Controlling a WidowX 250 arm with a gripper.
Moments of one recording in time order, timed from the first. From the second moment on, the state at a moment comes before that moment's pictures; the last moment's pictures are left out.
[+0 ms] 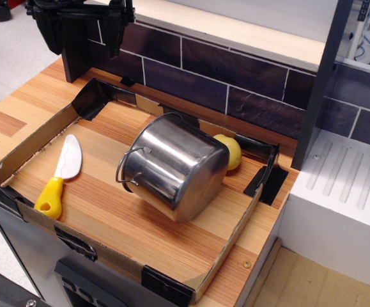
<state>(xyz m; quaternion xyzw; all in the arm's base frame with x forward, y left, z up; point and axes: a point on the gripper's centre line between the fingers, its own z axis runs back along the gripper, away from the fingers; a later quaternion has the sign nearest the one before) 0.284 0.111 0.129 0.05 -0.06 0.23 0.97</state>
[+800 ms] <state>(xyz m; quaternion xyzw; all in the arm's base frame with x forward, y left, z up) 0.280 0.095 0.122 0.00 -0.03 0.04 1.00</state>
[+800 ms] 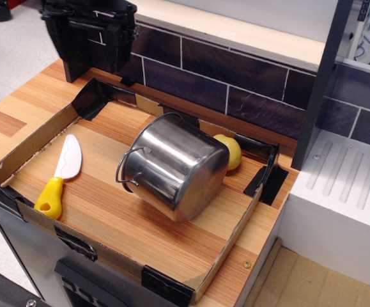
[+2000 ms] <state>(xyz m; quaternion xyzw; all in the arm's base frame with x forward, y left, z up) 0.246 0.027 0.102 -0.15 -0.04 -0.30 0.94</state>
